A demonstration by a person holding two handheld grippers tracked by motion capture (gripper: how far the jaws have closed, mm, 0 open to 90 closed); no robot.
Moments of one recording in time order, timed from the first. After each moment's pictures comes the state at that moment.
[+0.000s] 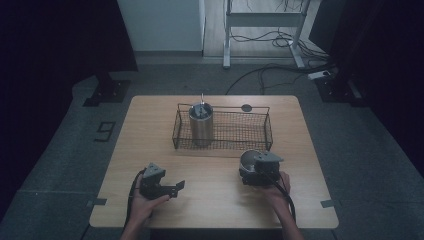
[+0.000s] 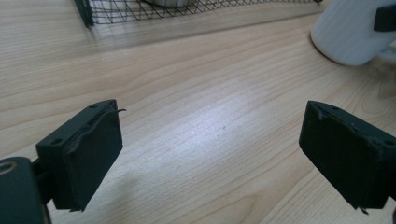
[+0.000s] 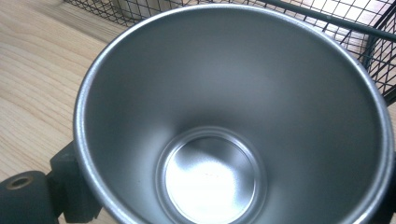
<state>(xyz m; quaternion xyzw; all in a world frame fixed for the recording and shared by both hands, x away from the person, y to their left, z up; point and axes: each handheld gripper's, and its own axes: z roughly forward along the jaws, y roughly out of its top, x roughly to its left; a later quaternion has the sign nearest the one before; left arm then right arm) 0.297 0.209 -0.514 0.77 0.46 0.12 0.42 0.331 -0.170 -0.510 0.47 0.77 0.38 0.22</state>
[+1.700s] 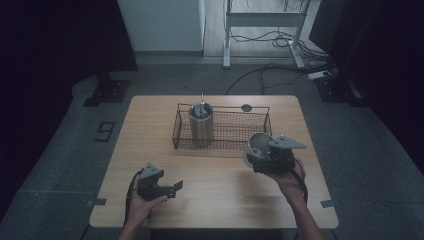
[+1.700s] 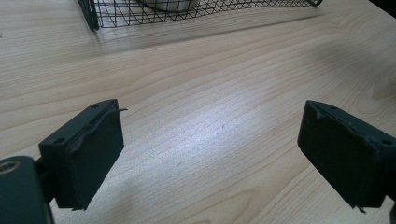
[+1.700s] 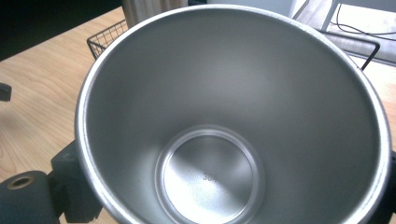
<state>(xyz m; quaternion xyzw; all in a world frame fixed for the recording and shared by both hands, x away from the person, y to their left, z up) 0.292 0.212 -0.509 0.77 0.46 0.12 0.43 0.328 -0.195 -0.426 0.43 0.75 0.45 0.23</state>
